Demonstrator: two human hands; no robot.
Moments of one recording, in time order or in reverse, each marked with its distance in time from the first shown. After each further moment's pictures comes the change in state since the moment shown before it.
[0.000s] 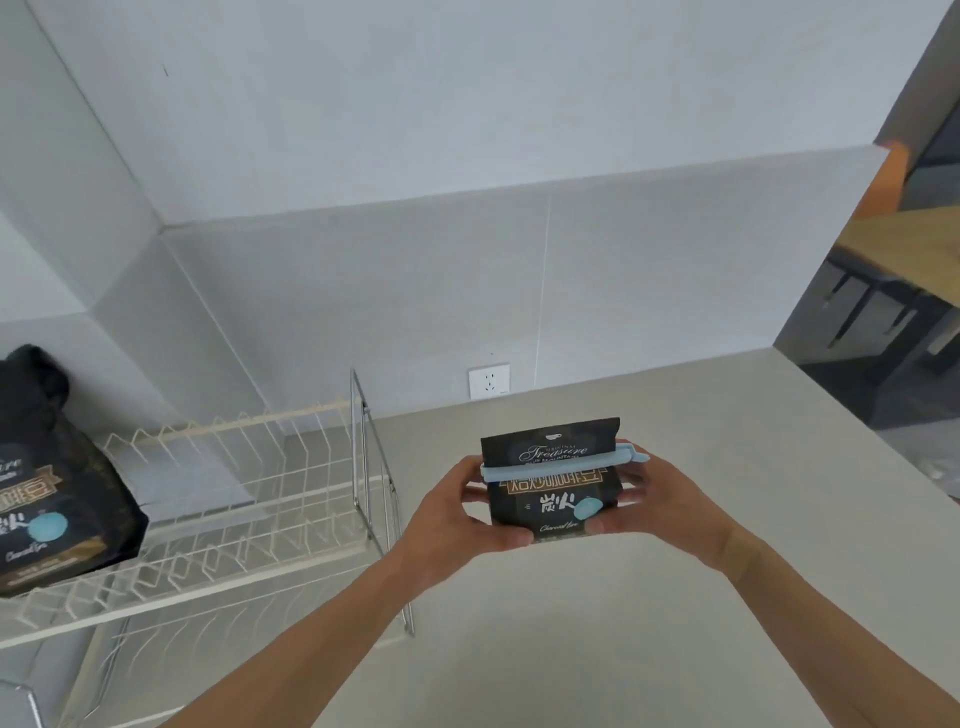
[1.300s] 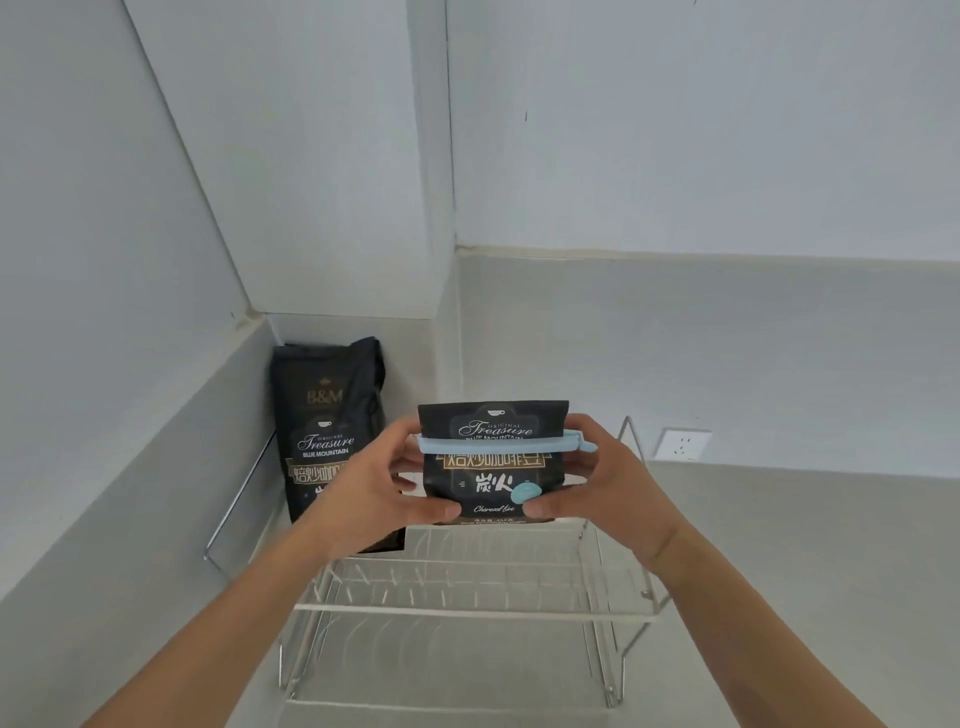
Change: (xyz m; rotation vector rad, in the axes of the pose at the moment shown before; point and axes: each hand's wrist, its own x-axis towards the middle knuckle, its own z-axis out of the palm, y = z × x) left_hand -0.103 -0.023 -0.326 0.218 0.280 -0.012; right_hand 0.138 -0.158 0.277 0.033 -0.155 -0.171
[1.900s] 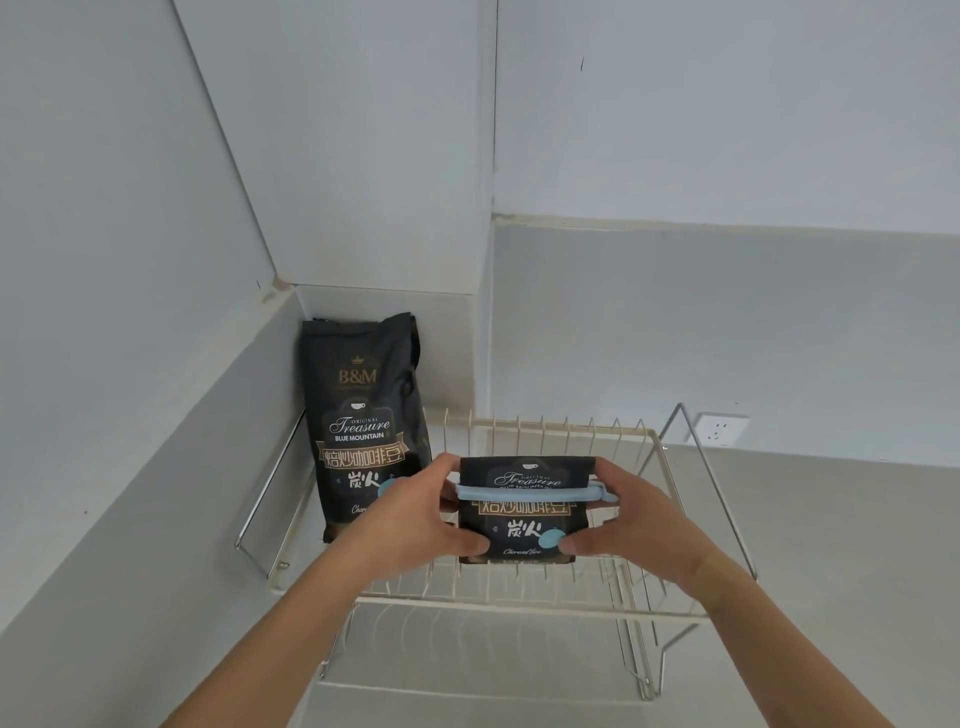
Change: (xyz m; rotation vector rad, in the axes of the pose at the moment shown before) left_hand -0.001 -0.036 0.012 0.248 -0.167 -0.231; right_hand 0.004 0.044 0.022 -0.307 -0.080 0.202
